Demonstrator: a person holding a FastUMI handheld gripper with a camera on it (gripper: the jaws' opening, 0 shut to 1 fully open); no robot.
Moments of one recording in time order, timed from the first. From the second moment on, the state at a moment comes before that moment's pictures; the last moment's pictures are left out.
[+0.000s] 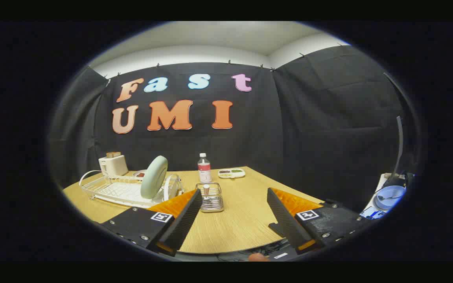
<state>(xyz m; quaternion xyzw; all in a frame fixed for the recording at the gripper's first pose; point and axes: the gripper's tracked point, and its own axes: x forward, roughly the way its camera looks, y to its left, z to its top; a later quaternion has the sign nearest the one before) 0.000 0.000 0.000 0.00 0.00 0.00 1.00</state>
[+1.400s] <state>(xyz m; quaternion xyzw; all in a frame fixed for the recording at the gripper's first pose) 0.037 0.074 -0.007 0.00 0.05 0.06 1.00</state>
